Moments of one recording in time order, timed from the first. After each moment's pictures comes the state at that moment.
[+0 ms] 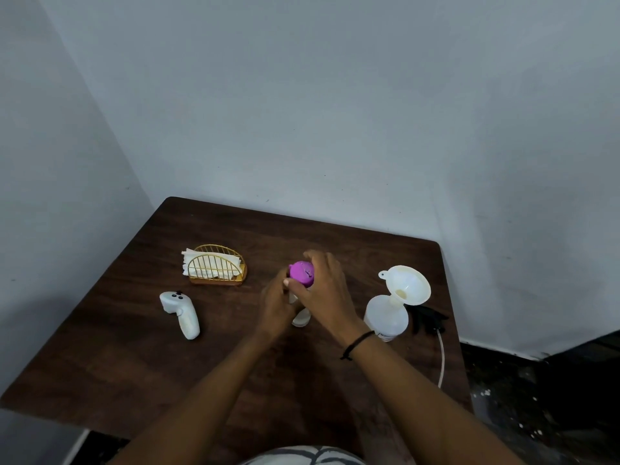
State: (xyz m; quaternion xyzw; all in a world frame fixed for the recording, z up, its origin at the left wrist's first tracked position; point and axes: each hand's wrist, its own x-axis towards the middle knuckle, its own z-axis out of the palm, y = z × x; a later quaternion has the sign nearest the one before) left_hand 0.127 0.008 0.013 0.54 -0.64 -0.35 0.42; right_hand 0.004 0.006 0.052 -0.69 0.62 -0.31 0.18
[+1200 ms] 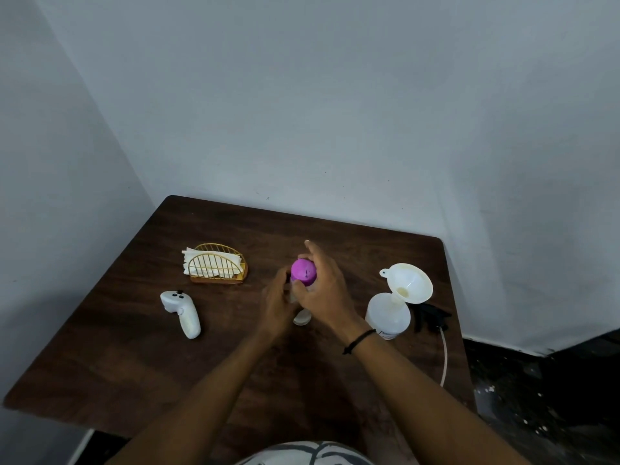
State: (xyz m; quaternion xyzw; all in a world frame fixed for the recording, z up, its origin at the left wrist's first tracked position) left_hand 0.130 0.004 0.000 0.55 -0.64 -0.35 0.41; right_hand 0.002 0.007 0.052 -0.67 0.58 -0.37 0.28
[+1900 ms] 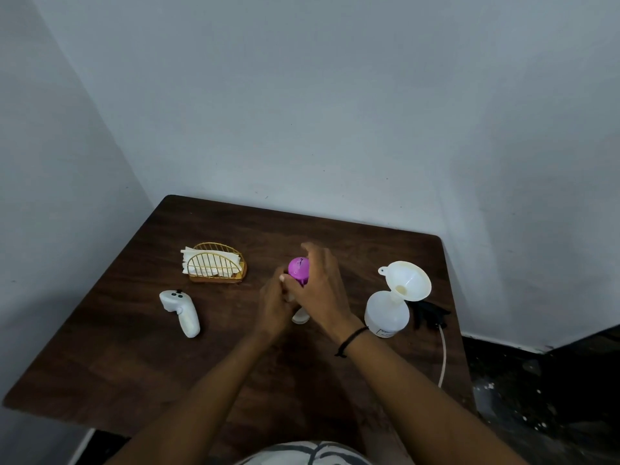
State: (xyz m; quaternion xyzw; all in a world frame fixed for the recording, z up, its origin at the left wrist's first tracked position) left_hand 0.129 0.009 0.003 0.52 -0.65 -0.34 0.44; right_hand 0.010 0.008 0.055 -0.69 0.61 -0.34 0.21
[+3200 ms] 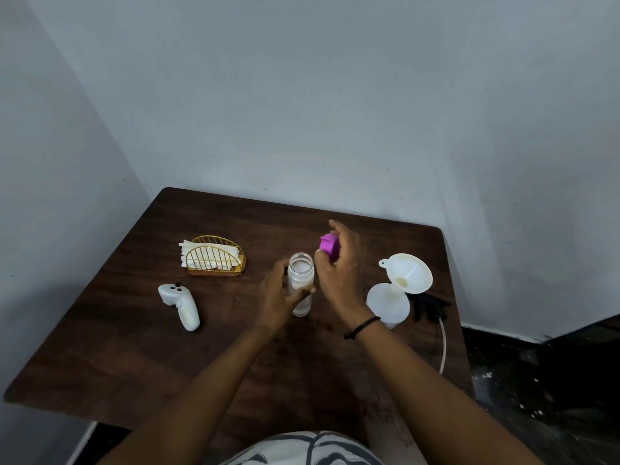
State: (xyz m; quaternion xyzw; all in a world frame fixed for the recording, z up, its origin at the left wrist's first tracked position) left_hand 0.130 0.004 -0.001 0.54 -0.65 -0.33 0.43; right_hand -0.009 -0.002 0.059 -0.56 0.60 -0.54 0.21
